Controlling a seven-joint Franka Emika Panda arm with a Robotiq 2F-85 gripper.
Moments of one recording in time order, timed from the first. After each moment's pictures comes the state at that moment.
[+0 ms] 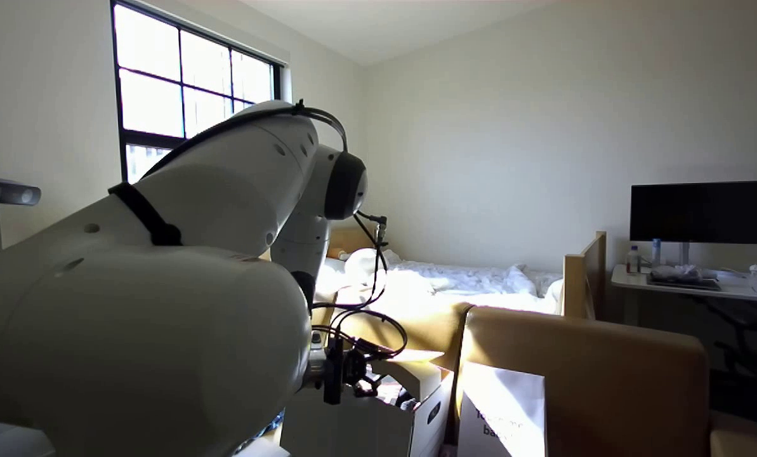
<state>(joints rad) 0.40 0.91 0.35 -1.93 -1.96 1.58 0.93</state>
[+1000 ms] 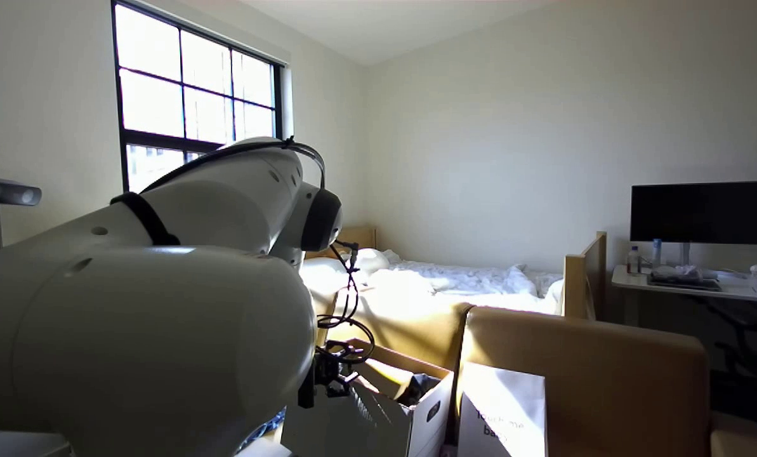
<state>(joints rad) 0.54 1.06 0.36 -1.74 -1.97 1.48 0.93</state>
